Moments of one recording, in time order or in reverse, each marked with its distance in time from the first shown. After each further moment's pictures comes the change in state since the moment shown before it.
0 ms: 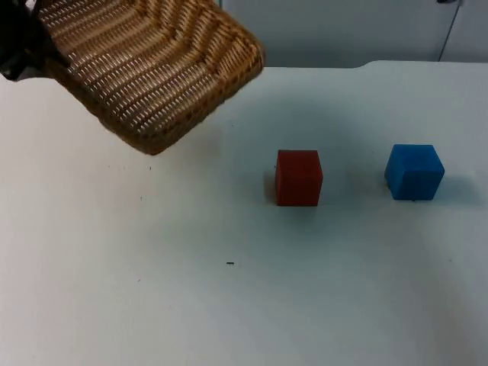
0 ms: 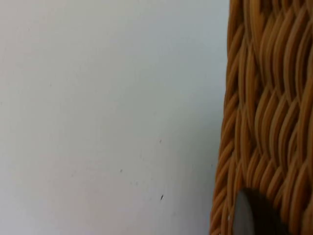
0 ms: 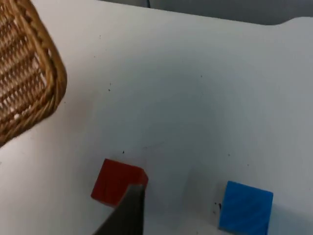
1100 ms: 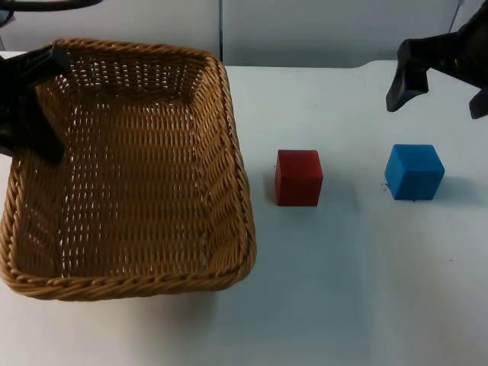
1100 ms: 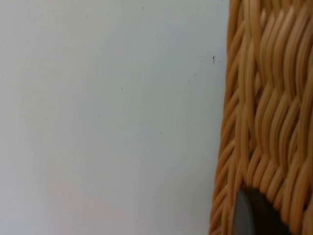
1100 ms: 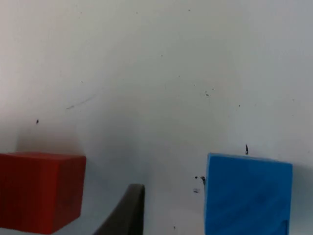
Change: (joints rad) right arm 0.000 0.428 -0.147 -0.187 0.010 0.299; left arm 0.070 -0.001 0.000 0.258 0.504 0.302
